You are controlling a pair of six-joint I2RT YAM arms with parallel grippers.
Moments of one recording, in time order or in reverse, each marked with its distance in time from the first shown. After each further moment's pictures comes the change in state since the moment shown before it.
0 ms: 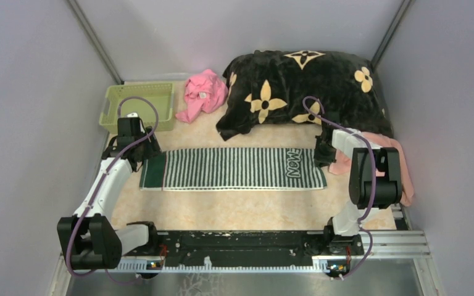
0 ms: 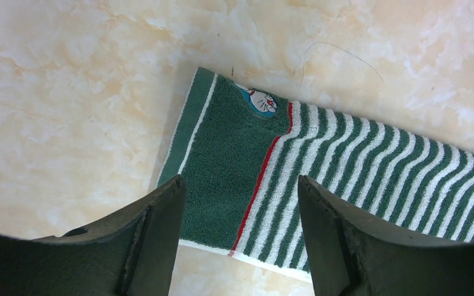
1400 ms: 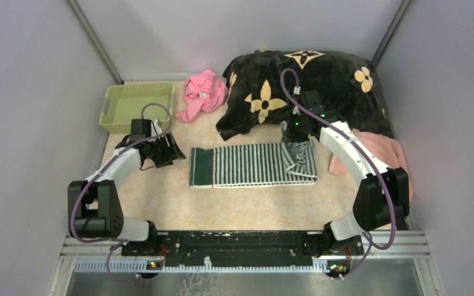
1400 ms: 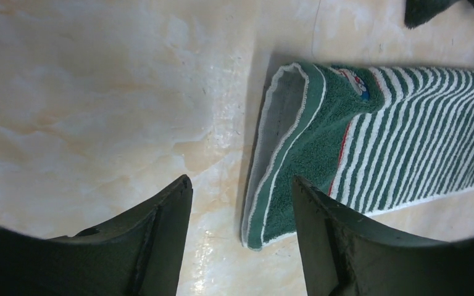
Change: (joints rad) left arm -0.015 0.206 -0.034 0.096 0.477 -0.076; right arm 0.270 -0.209 0.263 -0.106 -0.112 0.135
